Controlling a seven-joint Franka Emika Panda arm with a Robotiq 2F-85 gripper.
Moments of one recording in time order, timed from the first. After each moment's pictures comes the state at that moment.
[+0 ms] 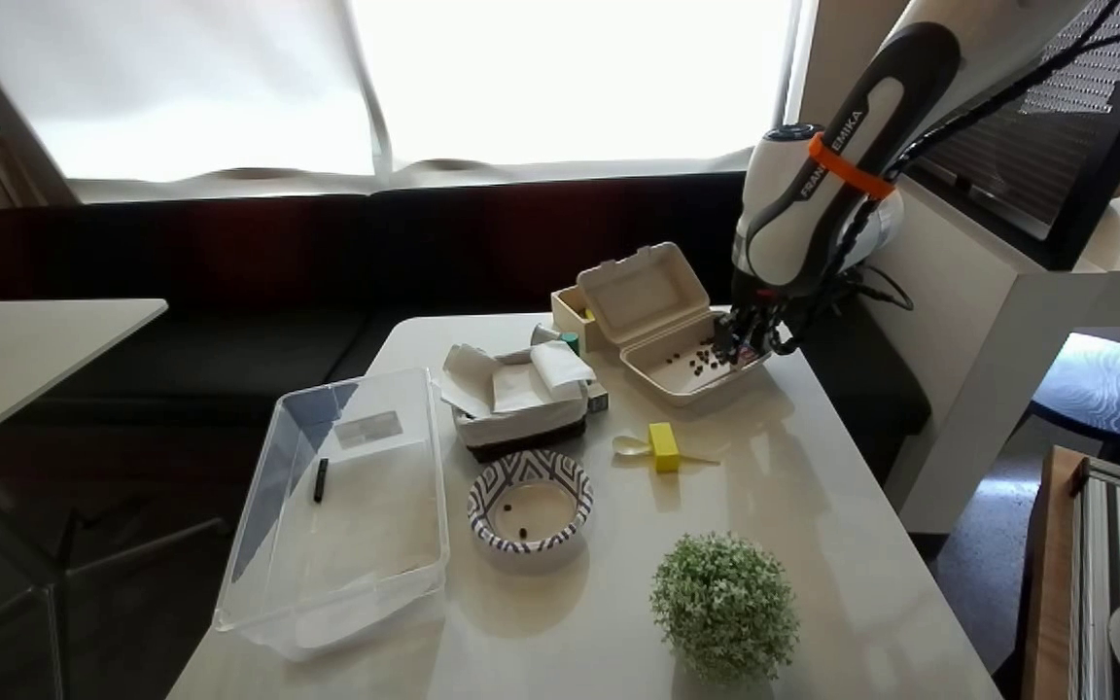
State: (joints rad) arm -0.18 0.37 -0.18 -2.36 -0.08 2.88 0.03
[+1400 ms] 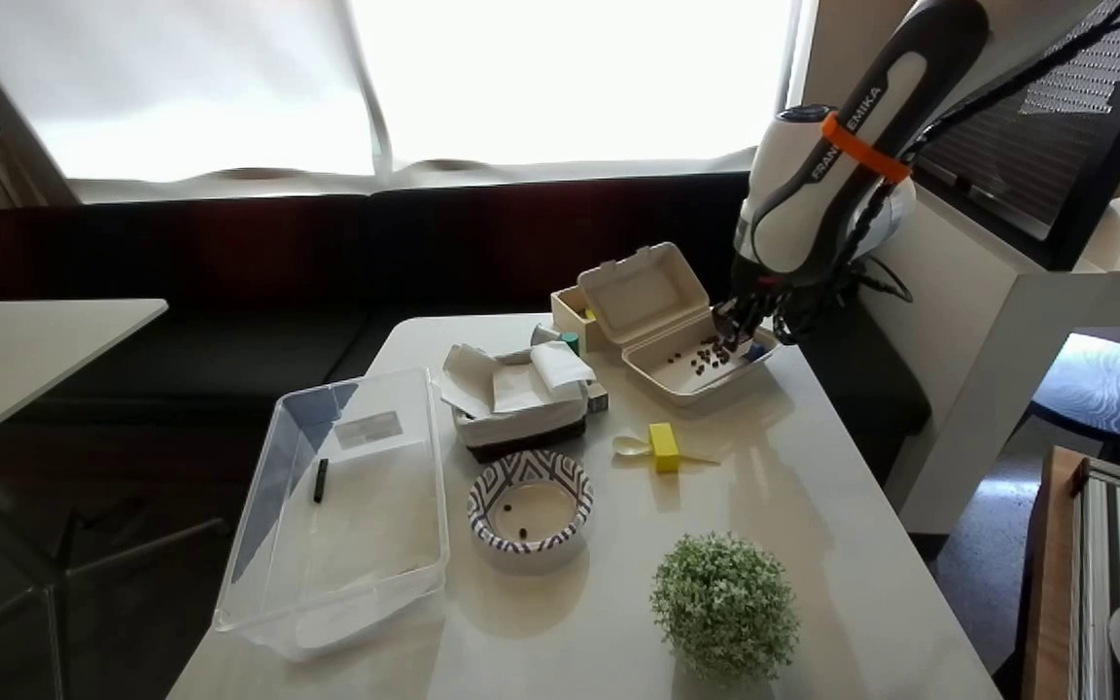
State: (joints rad) arm -0.18 0.30 -0.17 -2.41 -0.05 2.91 -0.01
